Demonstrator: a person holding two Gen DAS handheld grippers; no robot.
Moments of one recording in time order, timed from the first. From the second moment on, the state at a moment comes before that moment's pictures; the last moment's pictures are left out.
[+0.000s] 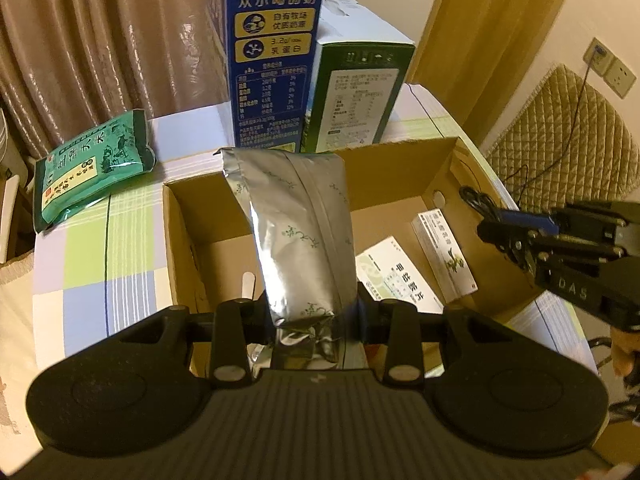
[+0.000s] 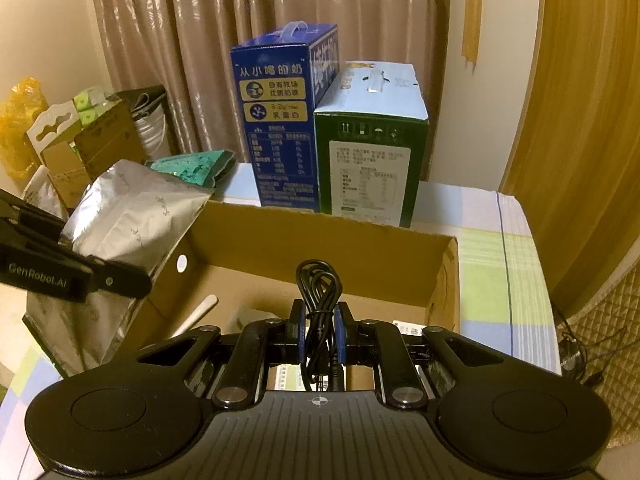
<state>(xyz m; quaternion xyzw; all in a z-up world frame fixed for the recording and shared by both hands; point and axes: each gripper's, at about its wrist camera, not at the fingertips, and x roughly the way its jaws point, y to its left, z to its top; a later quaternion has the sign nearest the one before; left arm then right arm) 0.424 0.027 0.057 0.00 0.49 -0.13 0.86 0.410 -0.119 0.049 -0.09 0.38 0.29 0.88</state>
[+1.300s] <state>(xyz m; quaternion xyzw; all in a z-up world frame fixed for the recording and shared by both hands) 0.424 0.047 0.036 0.00 0.48 -0.10 0.87 0.427 -0.128 0.040 0.00 0.38 0.27 0.88</state>
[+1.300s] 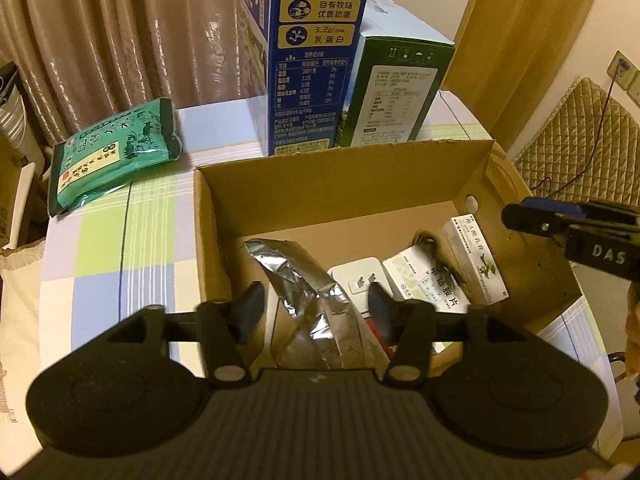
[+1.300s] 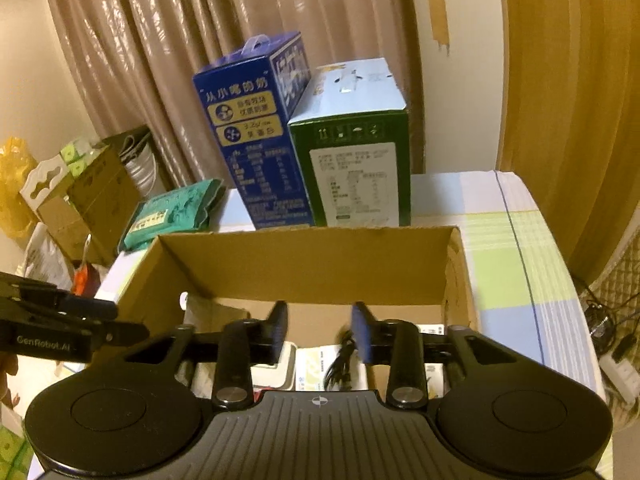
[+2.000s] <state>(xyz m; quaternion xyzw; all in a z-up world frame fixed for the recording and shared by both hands) 0.397 0.034 0.048 0.01 0.47 -0.10 0.88 0.400 -0.148 0.054 0.01 0.38 0.27 0.88</state>
